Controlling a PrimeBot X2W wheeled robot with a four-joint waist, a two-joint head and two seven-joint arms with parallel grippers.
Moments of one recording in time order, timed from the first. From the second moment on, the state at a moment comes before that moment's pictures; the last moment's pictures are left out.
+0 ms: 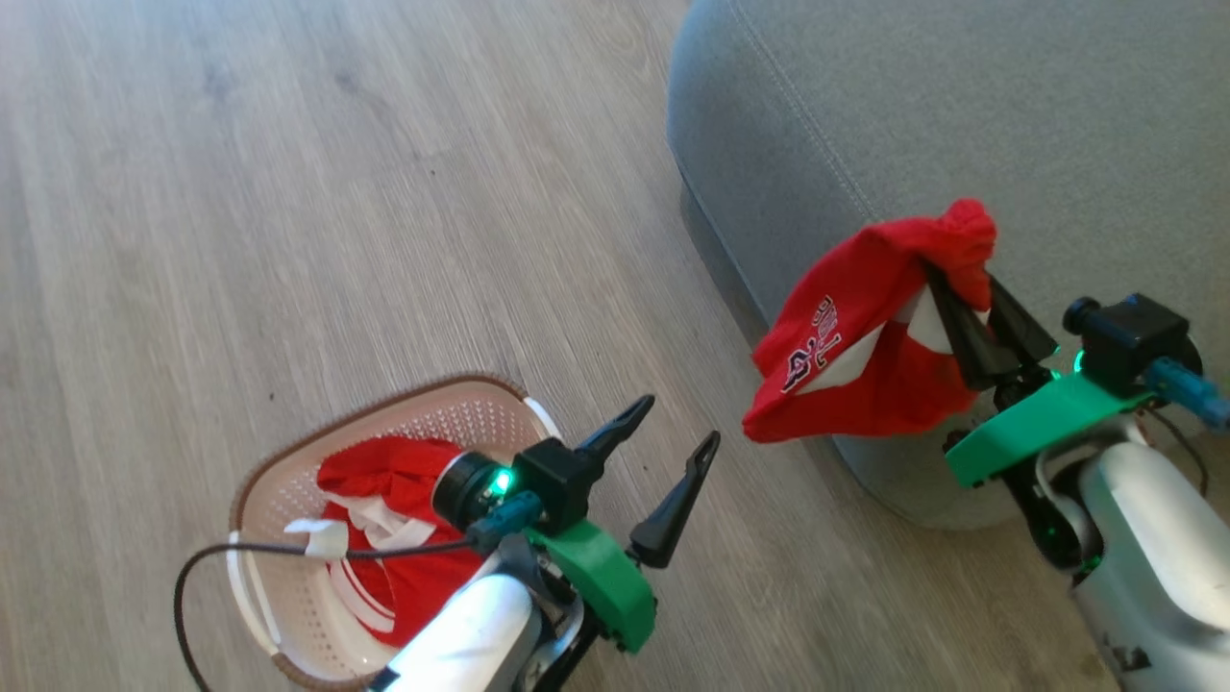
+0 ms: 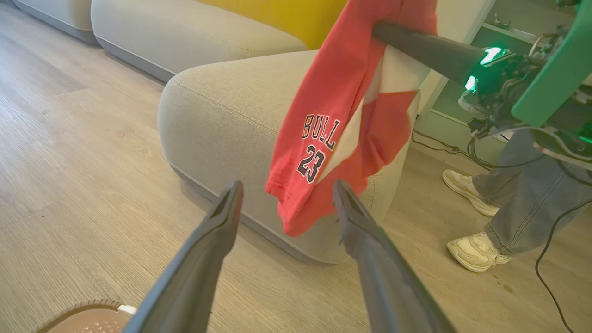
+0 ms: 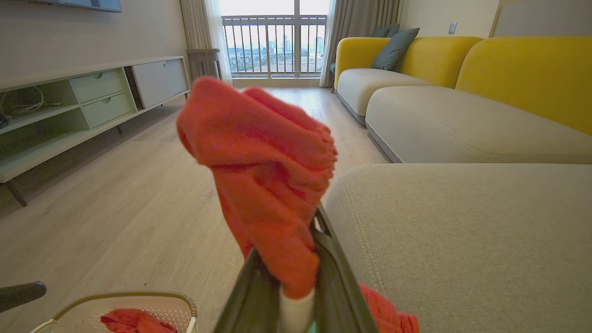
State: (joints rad) left arm -0.32 0.06 -0.73 0.34 -0.42 -0.04 -0.25; right arm -0.36 -0.36 0.33 0.28 0.45 0.13 -0.26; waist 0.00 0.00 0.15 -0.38
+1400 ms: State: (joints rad) left arm -0.71 0.22 -0.66 0.24 -0.31 -0.01 -0.18; right arm -1.17 -0.49 -0.24 1.02 0.47 0.13 -0.23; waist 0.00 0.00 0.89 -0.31
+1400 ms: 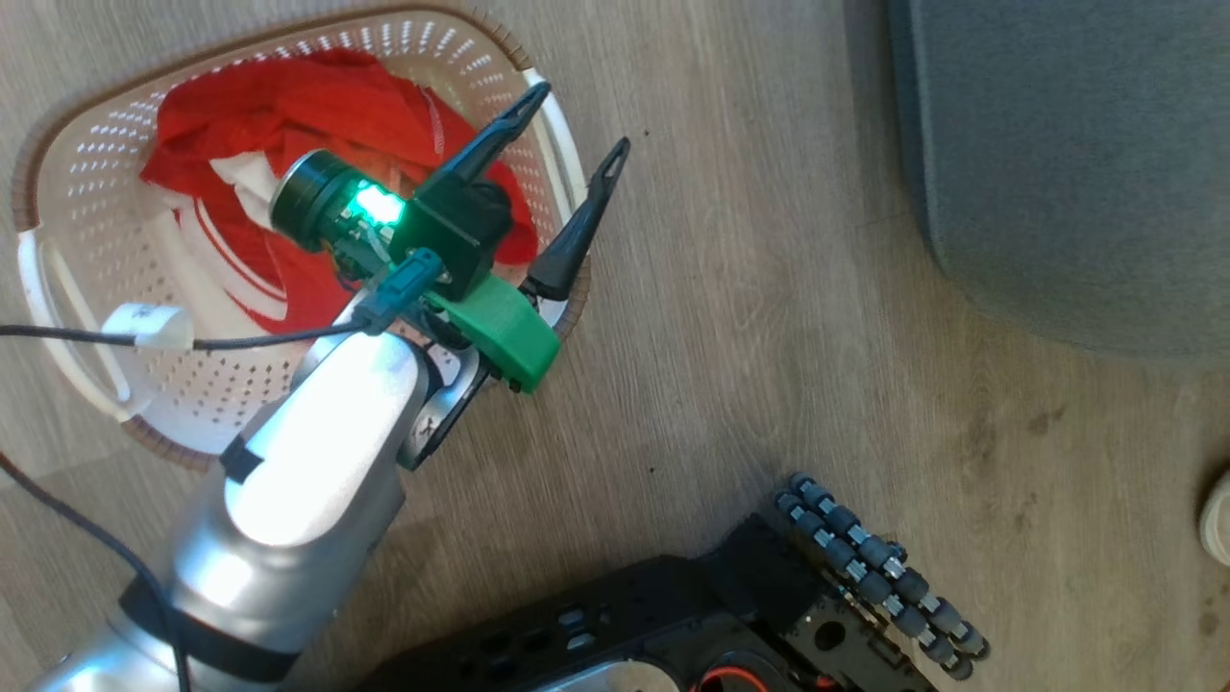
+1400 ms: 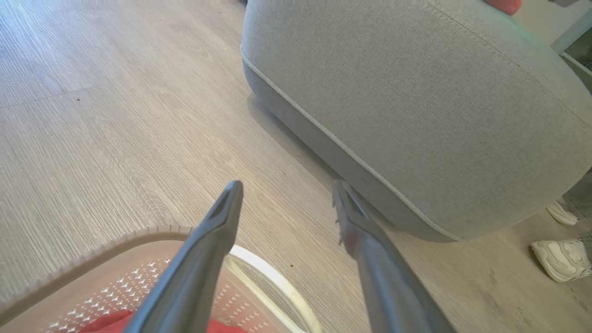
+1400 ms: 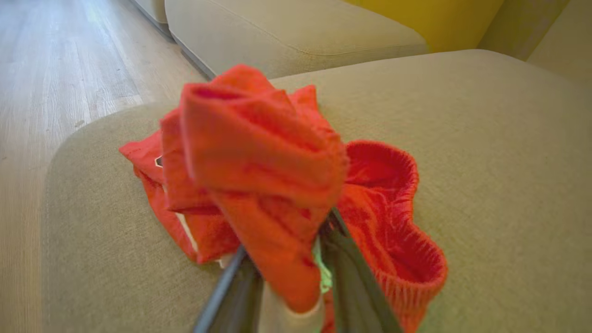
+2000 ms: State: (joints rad) left arm -0.53 0.17 -0.62 0.35 -0.42 0.02 -0.24; right arm -0.71 -0.49 -0.12 0.65 0.52 0.13 -0.25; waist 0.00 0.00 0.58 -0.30
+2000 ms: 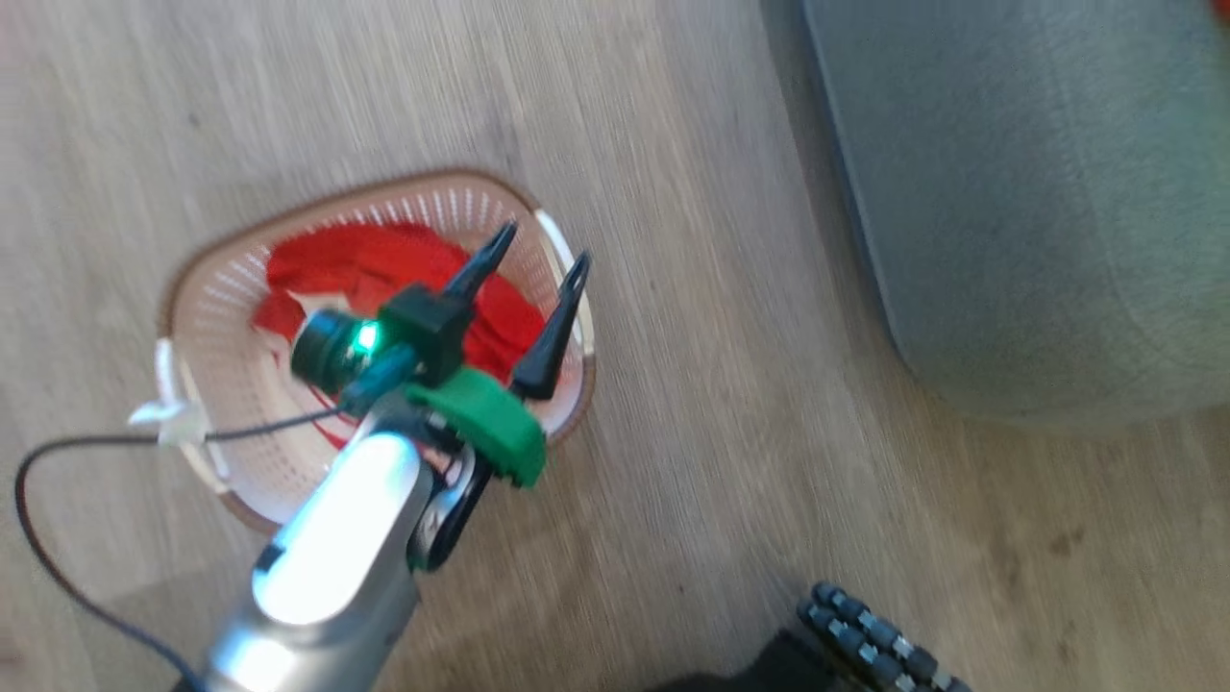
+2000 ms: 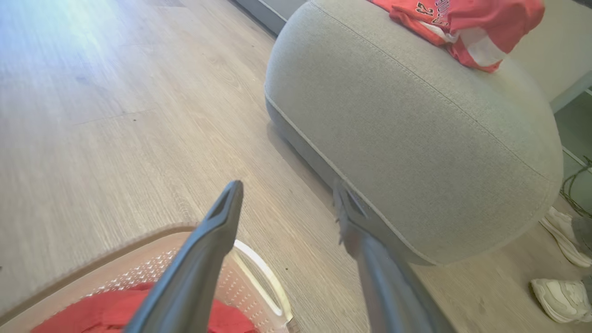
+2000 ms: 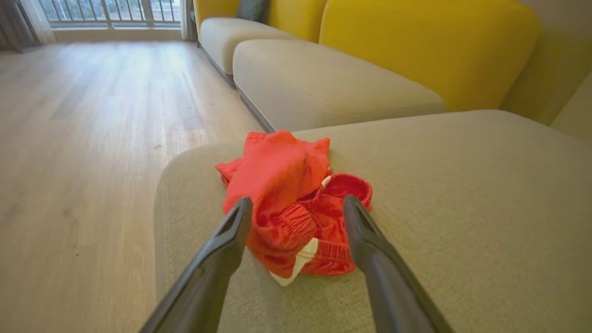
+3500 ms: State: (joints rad) left arm -0.04 0.06 -0.03 0.35 -0.31 -0.02 -0.25; right arm -0.05 -0.10 0.05 0.35 0.23 0.13 -0.25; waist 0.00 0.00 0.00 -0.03
